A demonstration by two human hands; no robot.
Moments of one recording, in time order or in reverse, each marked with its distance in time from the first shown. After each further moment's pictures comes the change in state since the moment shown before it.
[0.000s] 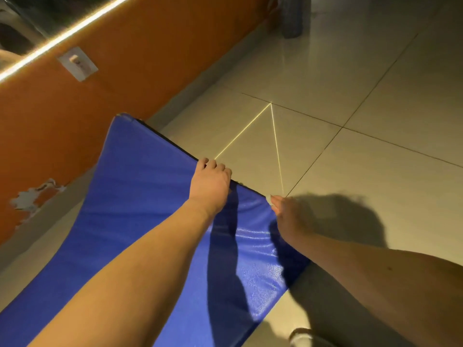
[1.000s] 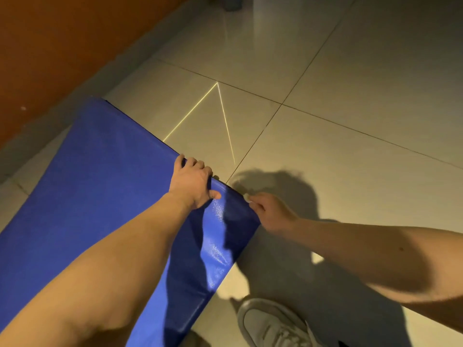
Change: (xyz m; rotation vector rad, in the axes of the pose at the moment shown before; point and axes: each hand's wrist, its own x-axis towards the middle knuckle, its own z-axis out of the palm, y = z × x) left_hand 0.022 0.092 0.043 -0.218 -0.077 0.161; right_hand -0.058 0.061 -0.046 0.158 -0.135 0.094
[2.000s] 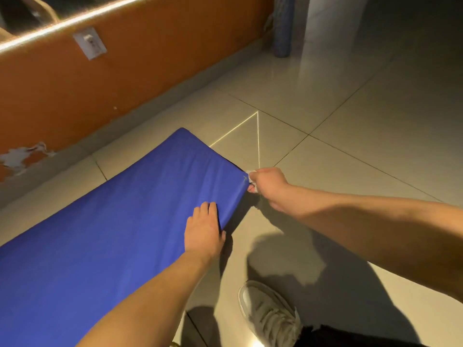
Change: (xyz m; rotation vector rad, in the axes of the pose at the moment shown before) left_hand -0.192 0.072 -0.005 -0.395 0.111 -0.489; right_hand -0.021 -0.152 -0.039 0.452 0.051 0.312
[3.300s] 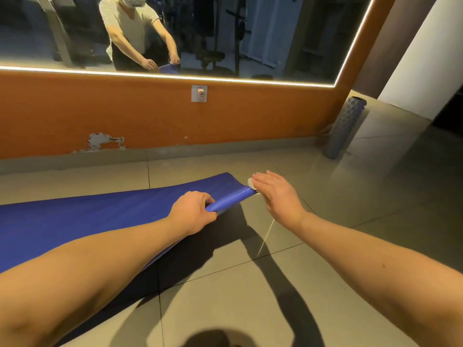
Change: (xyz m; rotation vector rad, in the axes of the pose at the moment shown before) left_hand 0.020 -0.112 -0.156 -0.517 0.218 -0.155; right_hand 0.004 -0.147 0.042 -0.999 -0.037 -1.593
